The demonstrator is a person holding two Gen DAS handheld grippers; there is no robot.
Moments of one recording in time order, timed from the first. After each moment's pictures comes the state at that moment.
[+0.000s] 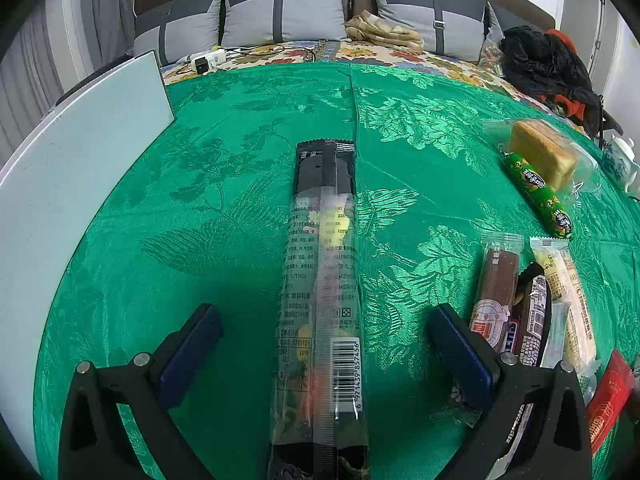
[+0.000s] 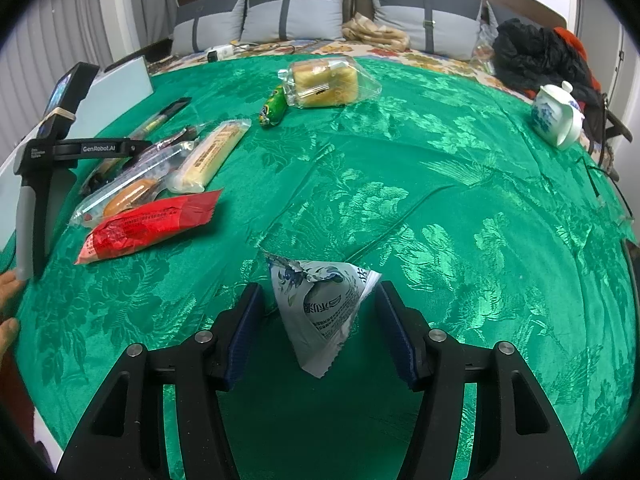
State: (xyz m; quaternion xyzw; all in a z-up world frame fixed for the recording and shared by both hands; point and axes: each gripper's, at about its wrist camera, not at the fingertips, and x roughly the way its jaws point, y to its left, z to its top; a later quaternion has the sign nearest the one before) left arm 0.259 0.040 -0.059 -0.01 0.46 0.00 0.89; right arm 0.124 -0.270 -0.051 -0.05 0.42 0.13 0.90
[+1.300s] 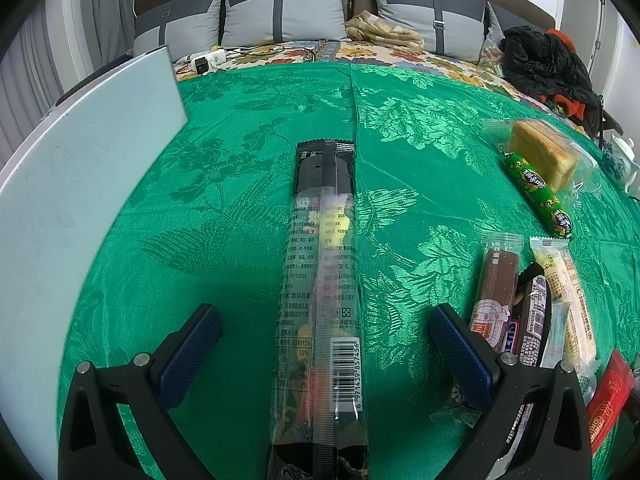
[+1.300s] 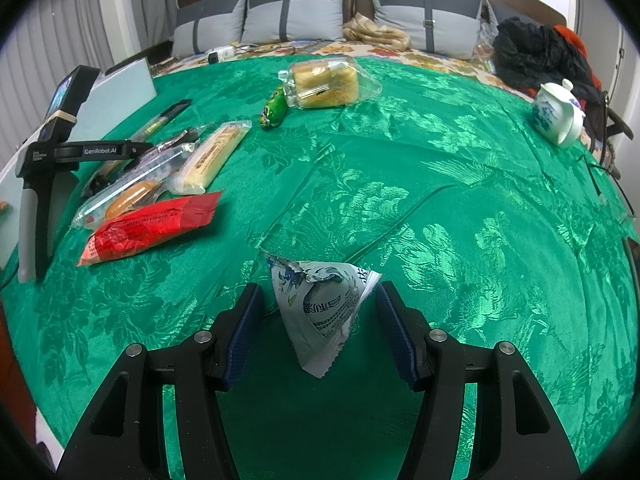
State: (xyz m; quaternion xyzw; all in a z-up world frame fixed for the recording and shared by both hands) left arm 0.259 0.040 -0.059 -0.01 0.46 0.01 0.89; right arm 0.123 -0.269 -0.051 -0.04 0.42 0.13 0.90
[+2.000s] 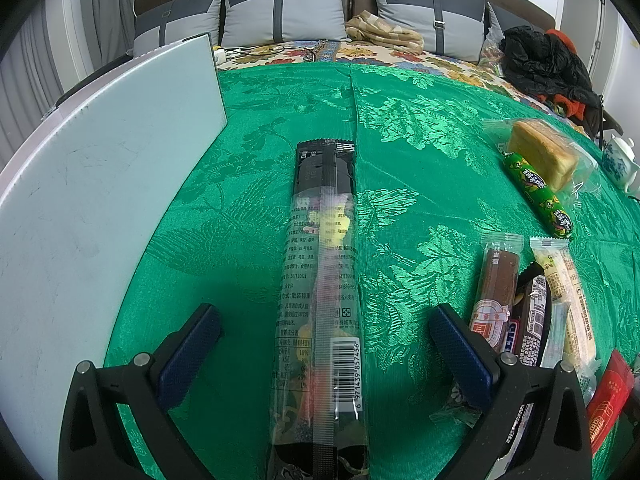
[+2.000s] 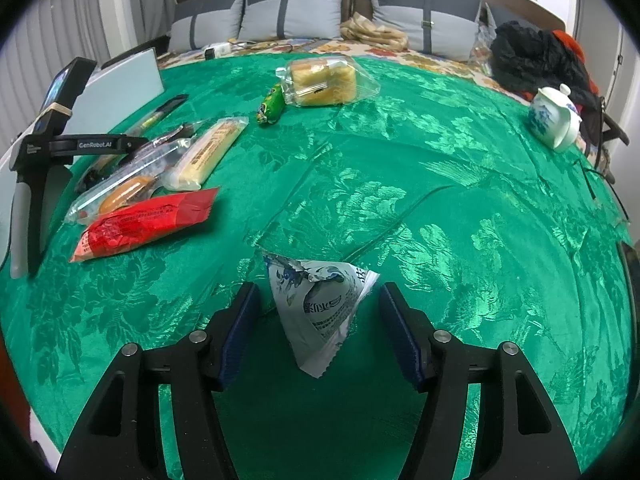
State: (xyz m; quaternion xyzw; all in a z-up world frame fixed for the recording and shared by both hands) left arm 0.259 0.040 -0.059 -0.01 0.46 0.01 0.89; right arm 0.123 -0.268 -0.051 -0.06 0.42 0.13 0.90
